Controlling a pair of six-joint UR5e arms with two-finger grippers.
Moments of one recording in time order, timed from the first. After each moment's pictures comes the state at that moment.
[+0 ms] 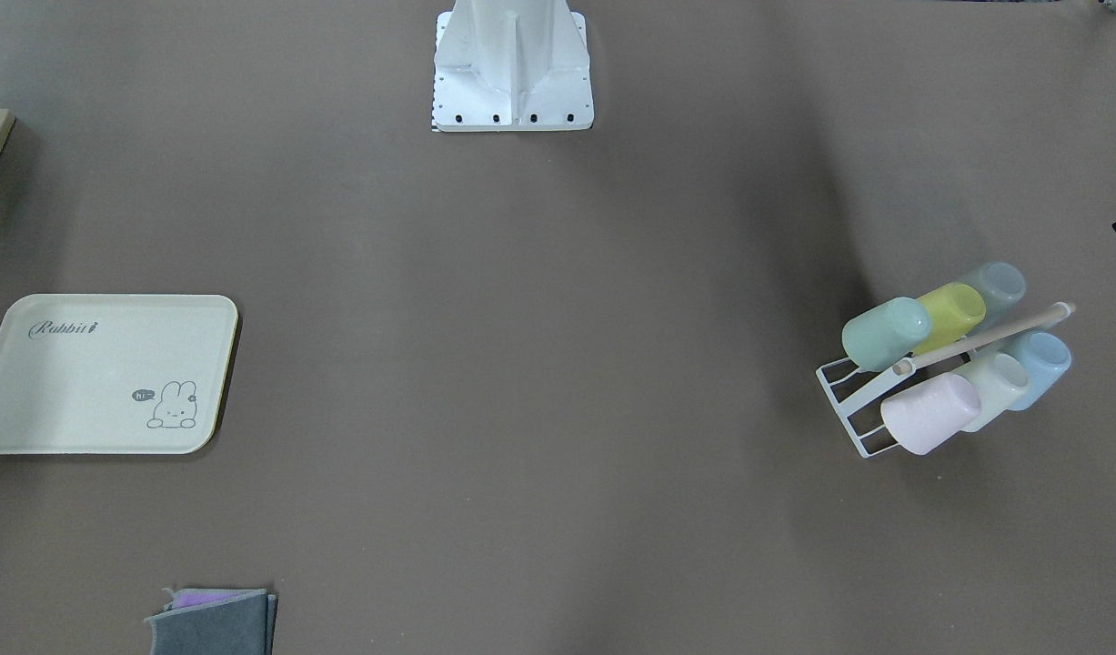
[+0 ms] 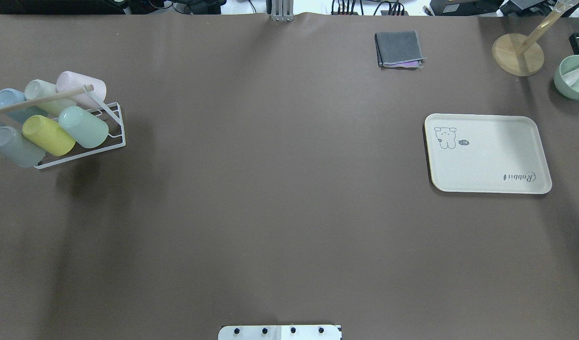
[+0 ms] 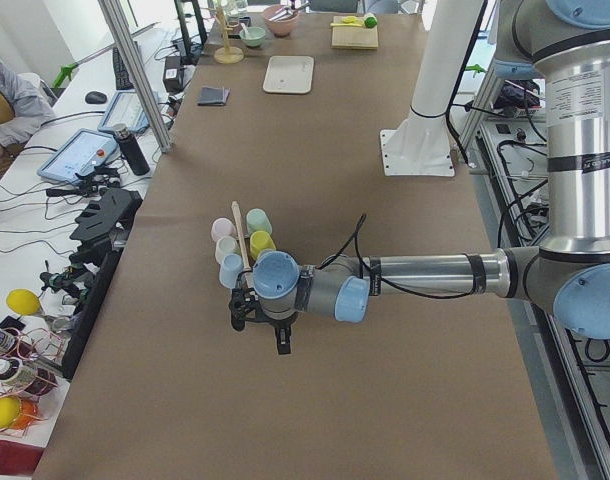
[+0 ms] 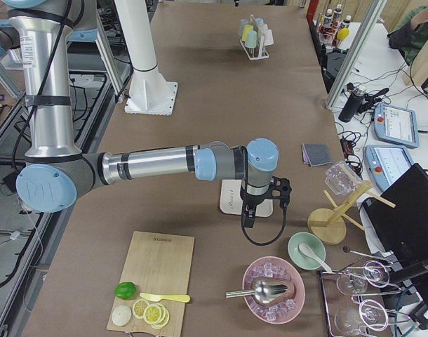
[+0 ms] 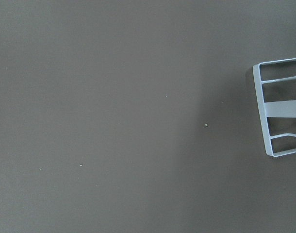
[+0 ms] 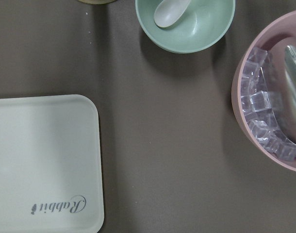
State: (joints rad) left arm -1.48 -1.43 -1.63 -1.81 -2.45 -0.31; right arm 1.52 -1.55 1.70 -1.67 2.32 0.17
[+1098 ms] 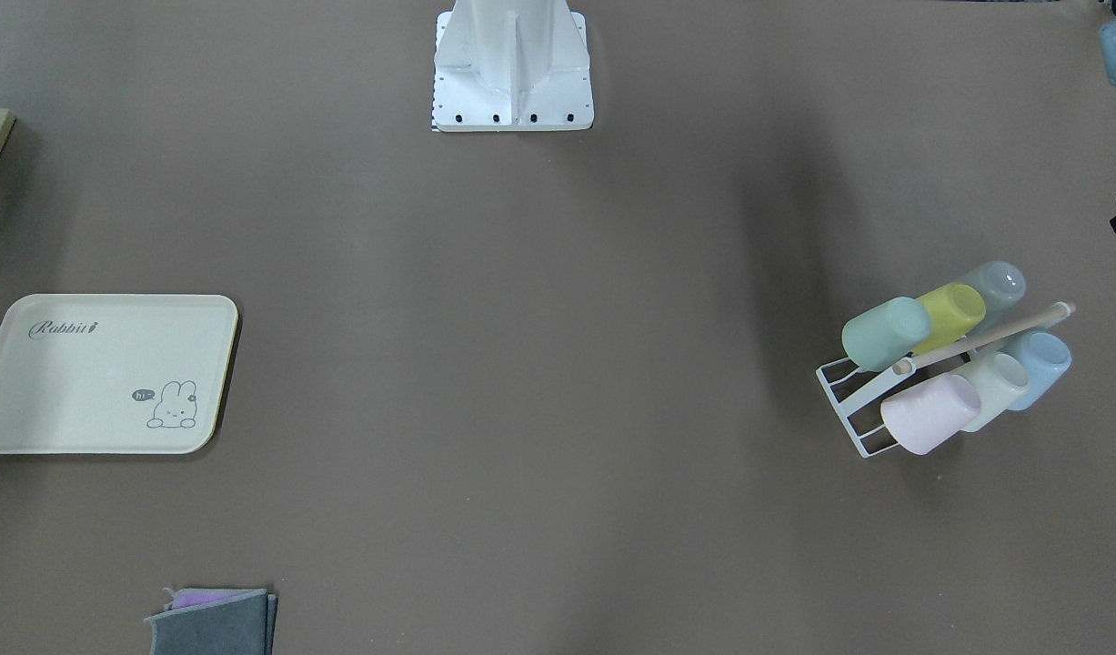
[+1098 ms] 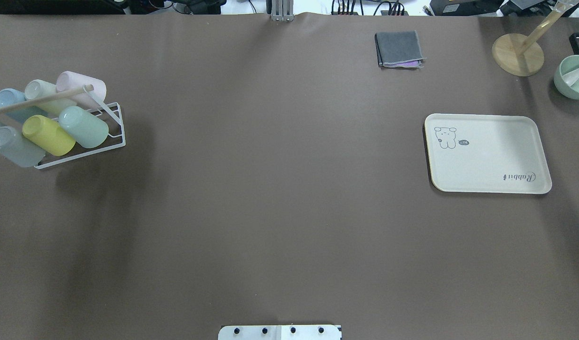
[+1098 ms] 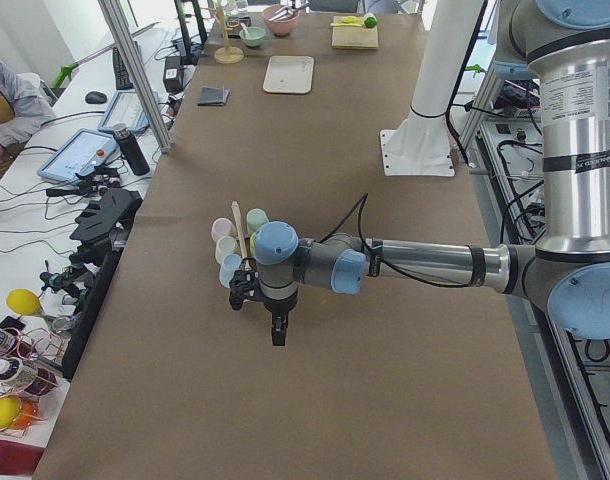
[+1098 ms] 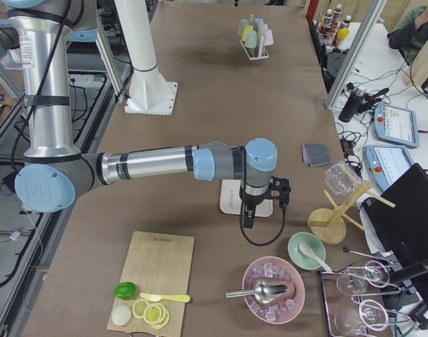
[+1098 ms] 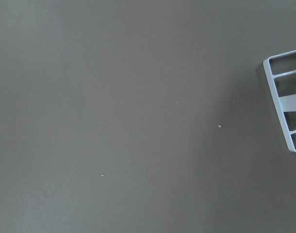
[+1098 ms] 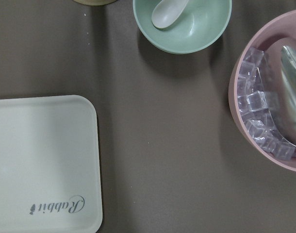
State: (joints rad) left arm -1.41 -1.43 -1.78 -1.69 -2.25 -0.21; right arm 1.53 -1.55 1.71 -1.66 2.32 0.17
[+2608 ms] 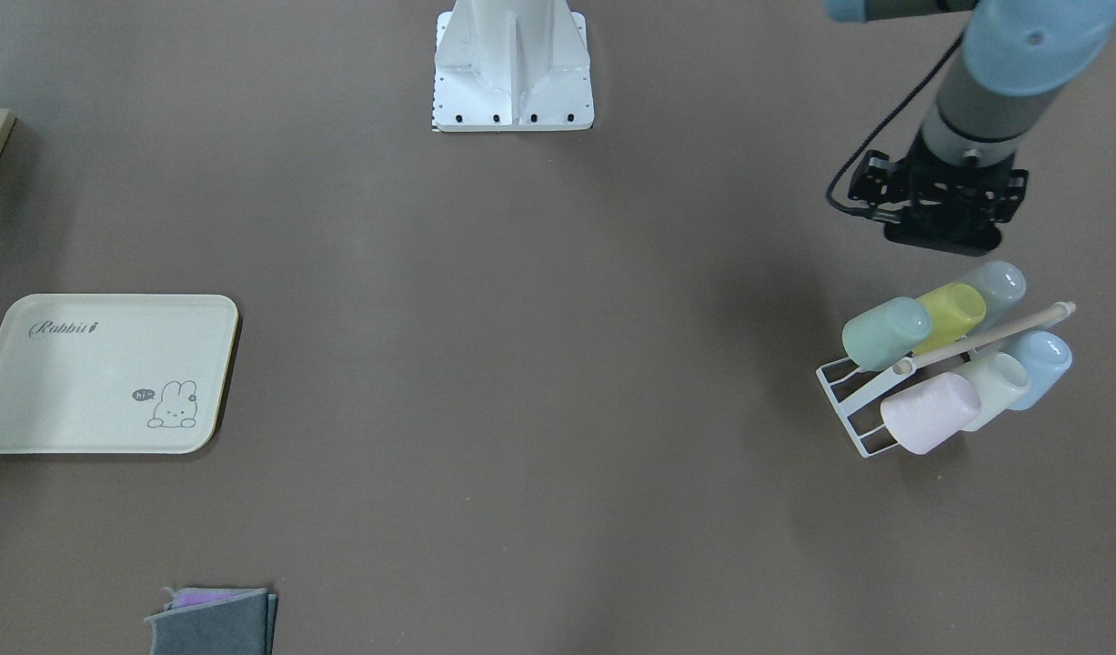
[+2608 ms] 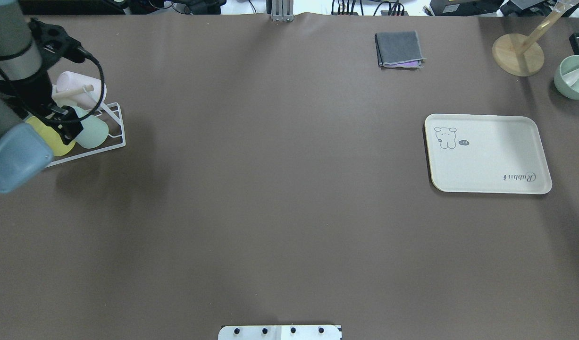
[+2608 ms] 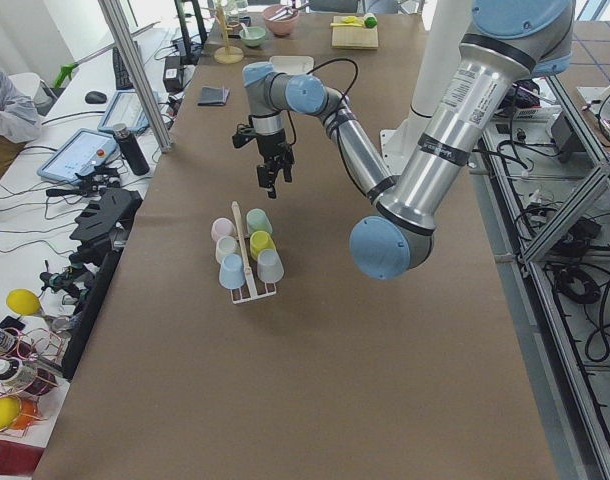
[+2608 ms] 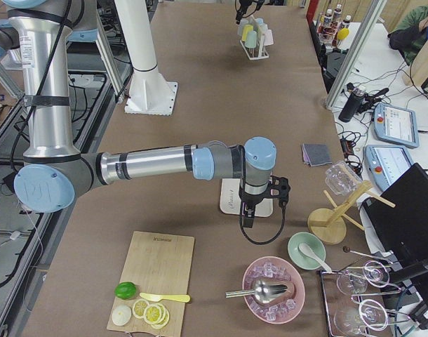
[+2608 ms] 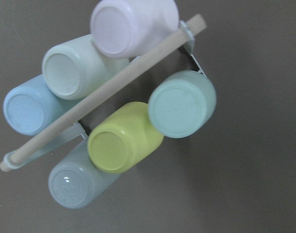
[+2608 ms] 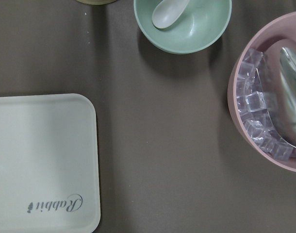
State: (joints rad) left arm -0.93 -2.08 -2.00 -0.79 -1.97 -0.16; right arm 1.52 -1.56 1.72 -1.66 2.31 0.17
